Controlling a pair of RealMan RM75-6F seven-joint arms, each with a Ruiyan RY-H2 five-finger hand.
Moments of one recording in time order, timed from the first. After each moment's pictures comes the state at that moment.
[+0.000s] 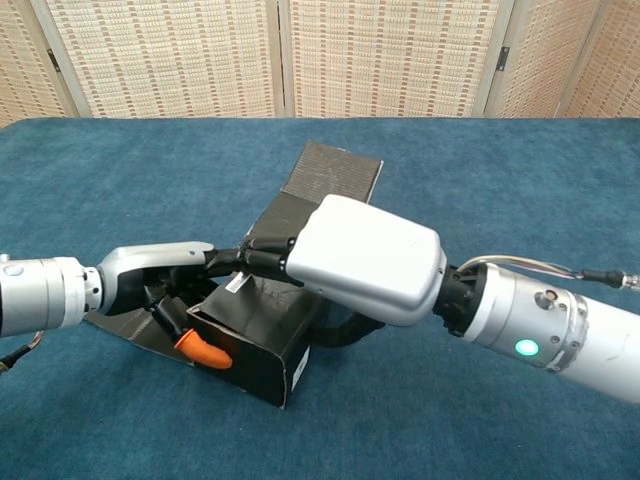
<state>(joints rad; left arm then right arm) -0.82 -1.54 0.06 -1.32 1.54 0.77 -0.92 0.84 -1.97 -0.10 -0.76 -1.94 1.43 -0.02</state>
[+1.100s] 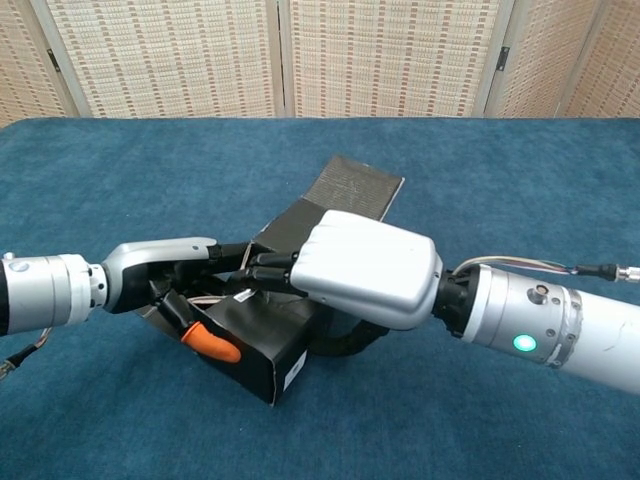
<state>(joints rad) -0.82 -1.55 0.05 -1.32 1.53 0.76 -0.96 0.85 -1.90 -0.12 -0.85 -1.90 1.30 -0.02</state>
